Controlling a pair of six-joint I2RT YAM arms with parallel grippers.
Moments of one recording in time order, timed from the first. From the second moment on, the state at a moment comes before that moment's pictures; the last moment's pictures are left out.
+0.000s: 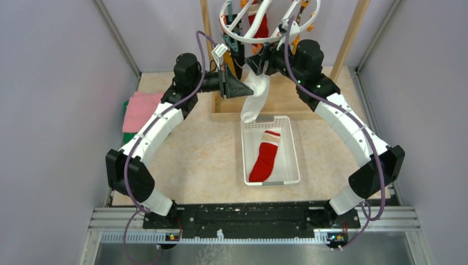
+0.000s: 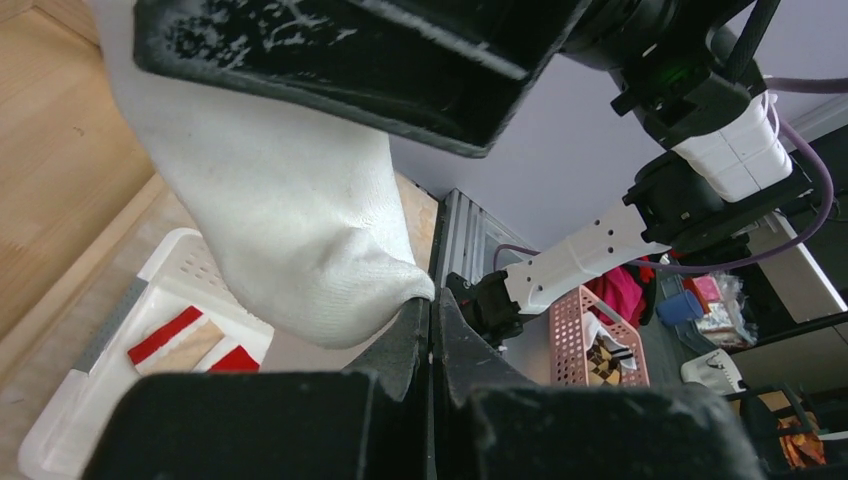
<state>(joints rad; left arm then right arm) -0.41 1.55 1.47 0.09 1.03 -0.68 0.50 1.58 1.69 -0.10 -0.27 0.28</state>
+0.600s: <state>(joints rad) -0.41 1.52 1.46 0.05 1.04 -0.65 0.52 1.53 1.61 0.09 -0.18 0.31</state>
